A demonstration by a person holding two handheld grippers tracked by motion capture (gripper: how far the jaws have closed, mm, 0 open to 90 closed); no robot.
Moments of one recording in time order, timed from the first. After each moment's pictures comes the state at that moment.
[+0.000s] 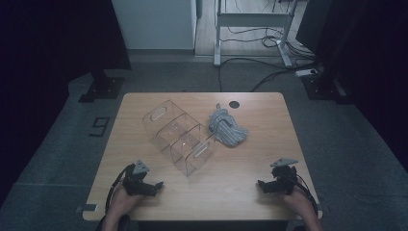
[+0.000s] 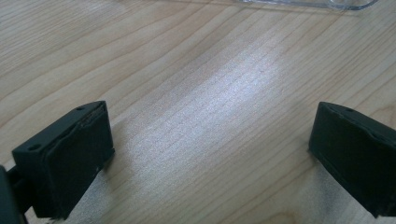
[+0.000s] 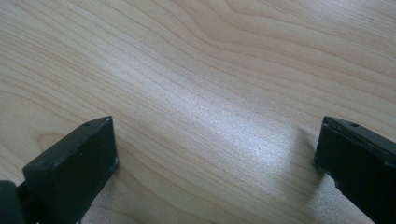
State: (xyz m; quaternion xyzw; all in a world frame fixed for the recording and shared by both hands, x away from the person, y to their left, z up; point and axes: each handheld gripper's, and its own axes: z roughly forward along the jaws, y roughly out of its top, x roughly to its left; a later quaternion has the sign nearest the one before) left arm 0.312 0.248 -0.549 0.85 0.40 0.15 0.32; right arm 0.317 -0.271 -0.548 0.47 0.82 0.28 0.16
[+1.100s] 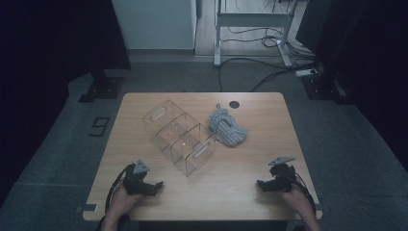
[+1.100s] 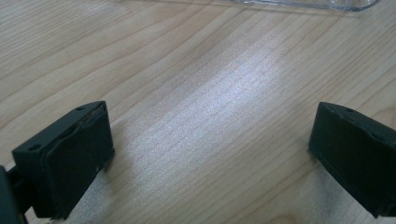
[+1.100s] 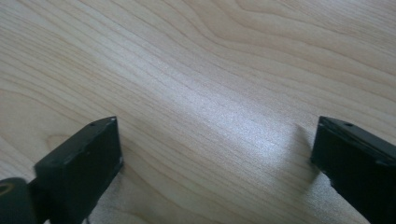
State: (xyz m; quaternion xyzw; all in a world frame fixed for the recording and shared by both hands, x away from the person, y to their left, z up) left arm 0.313 0.248 -0.549 0.85 0.40 0.15 0.32; right arm 0.321 -0.266 -0.542 0.47 0.83 0.26 0.14
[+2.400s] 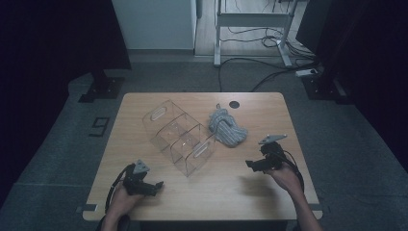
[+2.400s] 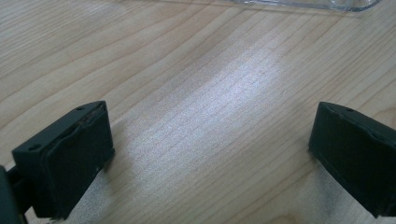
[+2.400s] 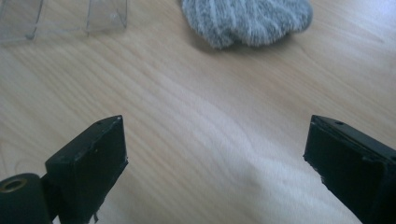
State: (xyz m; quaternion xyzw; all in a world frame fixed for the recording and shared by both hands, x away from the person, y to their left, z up) left arm 0.313 0.248 -0.549 0.85 0.40 0.15 0.32; right arm 0.372 -0.231 -0.490 0.42 0.84 0.32 0.13
